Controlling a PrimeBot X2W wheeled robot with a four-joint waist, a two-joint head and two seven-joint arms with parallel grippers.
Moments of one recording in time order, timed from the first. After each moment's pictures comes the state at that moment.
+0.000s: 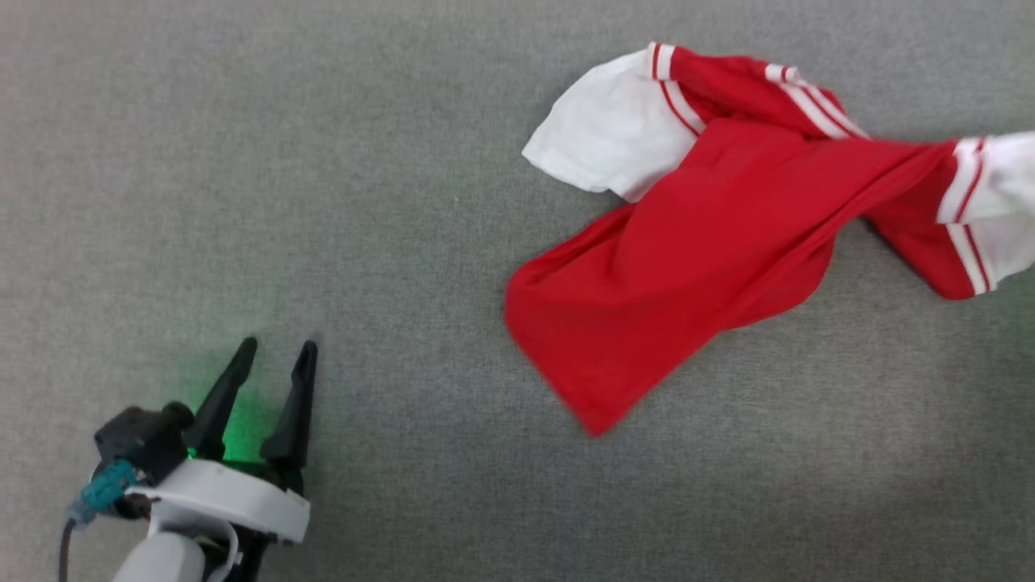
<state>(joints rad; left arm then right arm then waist) -0.19 0.38 -0.18 0.23 -0.57 -0.13 -0.26 -0.60 -0.33 -0.28 0.24 0.36 0.13 0.37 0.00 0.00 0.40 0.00</state>
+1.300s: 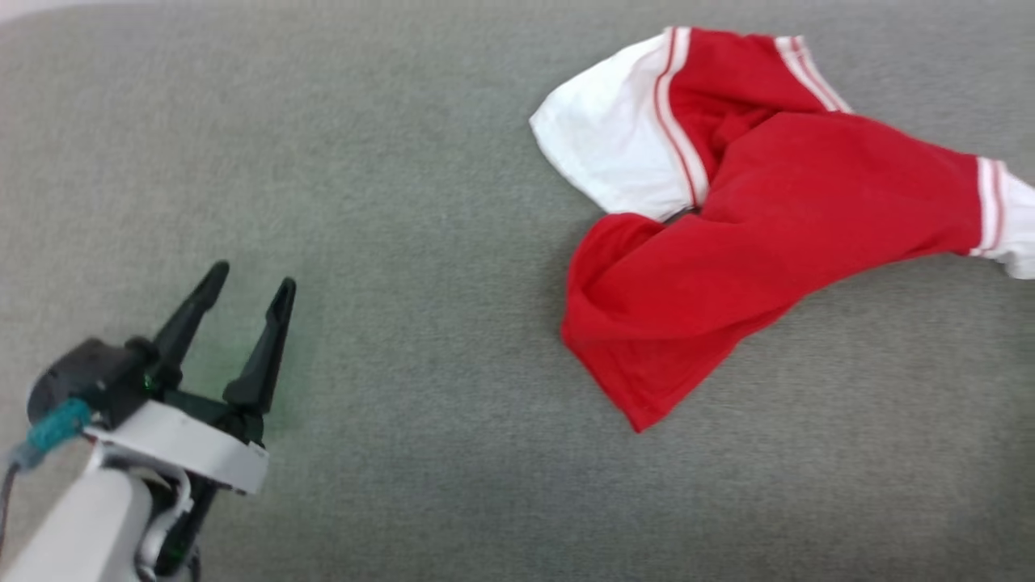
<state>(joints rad) -0.30 0.55 -0.27 0.15 -0.58 -0.13 -0.26 -0.48 -0.33 -0.44 0.46 0.13 0.13 0.04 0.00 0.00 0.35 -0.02</state>
